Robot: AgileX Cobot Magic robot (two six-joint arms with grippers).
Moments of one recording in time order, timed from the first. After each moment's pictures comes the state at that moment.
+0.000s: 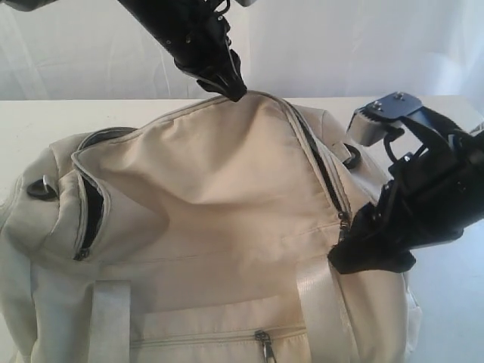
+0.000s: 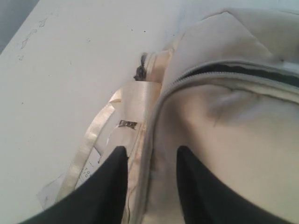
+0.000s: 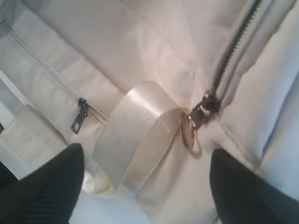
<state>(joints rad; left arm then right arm) -0.43 1.97 -1.99 -0.26 1.03 0.62 0.11 1.26 -0.90 0.54 1.04 -0.72</state>
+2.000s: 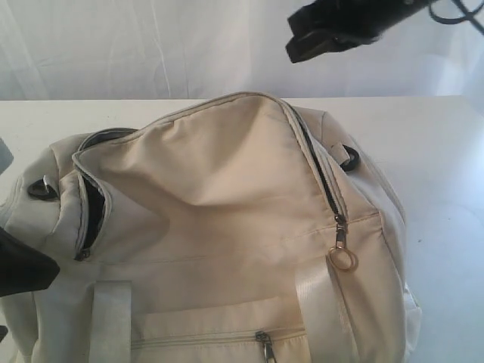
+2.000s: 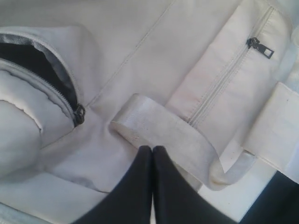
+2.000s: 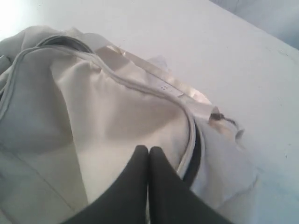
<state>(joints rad) -0.40 0.84 -0.71 -0.29 0.90 0.42 0.14 1.61 -1.57 0.58 0.97 -0.63</state>
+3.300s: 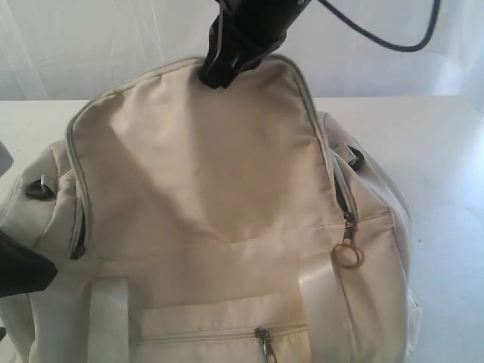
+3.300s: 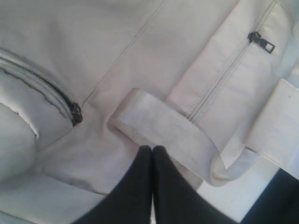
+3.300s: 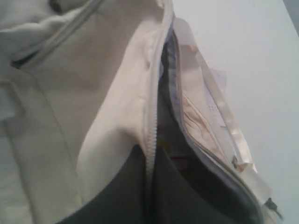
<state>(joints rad) -0.40 0.84 -0.70 -0.28 0.90 0.42 0.42 1.79 -1.92 0.36 1.22 -0.79</state>
